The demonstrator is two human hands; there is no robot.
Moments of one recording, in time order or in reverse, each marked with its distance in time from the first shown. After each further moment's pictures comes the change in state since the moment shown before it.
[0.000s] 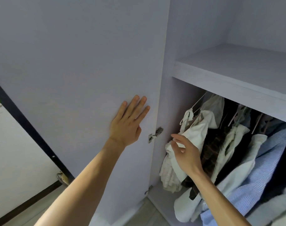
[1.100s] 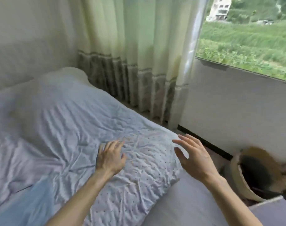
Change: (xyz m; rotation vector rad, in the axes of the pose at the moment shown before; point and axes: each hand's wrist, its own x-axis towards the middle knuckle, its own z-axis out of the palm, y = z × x) left_hand -0.735 0.053 -0.515 0.228 -0.718 -1.783; right_hand -0.533 -0.187 0.282 -0.154 -1.161 -1.242
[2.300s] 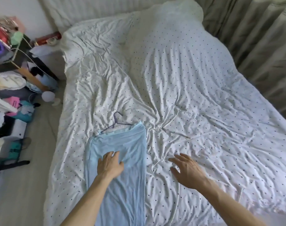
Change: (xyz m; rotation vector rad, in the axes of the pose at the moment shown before) left_hand -0.224 -0.436 0.080 -0.136 -0.540 -0.907; right_hand 0.008 -0.306 0.402 -0.121 -1.045 -0.446
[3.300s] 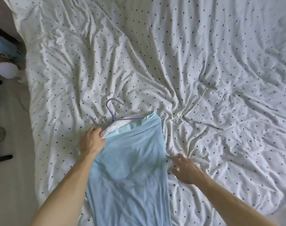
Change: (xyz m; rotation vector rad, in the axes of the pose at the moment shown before) left_hand 0.261 -0.119 0.016 -0.090 0.143 -0.019; right_hand 0.195 -0.017 0.133 0.110 -0.491 0.334
